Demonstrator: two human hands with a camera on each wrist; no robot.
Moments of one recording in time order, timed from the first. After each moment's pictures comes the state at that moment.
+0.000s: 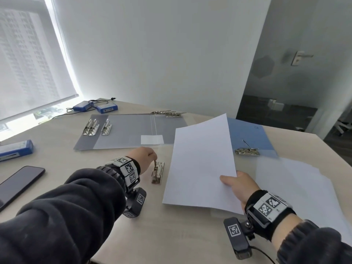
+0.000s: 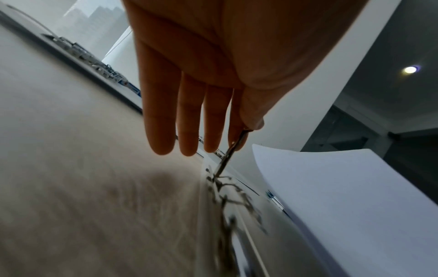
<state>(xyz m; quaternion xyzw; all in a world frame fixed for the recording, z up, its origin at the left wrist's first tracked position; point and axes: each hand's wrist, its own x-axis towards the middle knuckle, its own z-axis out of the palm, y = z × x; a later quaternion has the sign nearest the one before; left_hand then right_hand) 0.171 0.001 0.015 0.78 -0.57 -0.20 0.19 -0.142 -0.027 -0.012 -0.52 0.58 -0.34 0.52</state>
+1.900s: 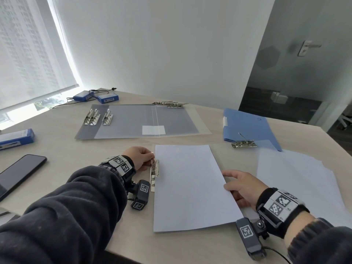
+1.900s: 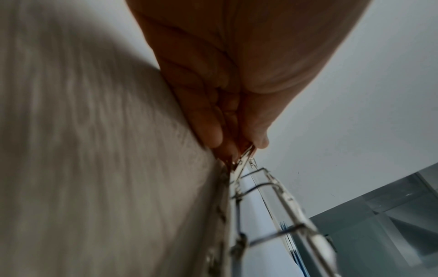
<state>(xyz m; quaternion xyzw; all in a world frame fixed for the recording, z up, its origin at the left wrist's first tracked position) 0.183 0.012 -0.028 0.73 -0.41 -0.37 0.40 -0.161 -0.009 -0.011 -0.57 0.56 -0.17 0.57</state>
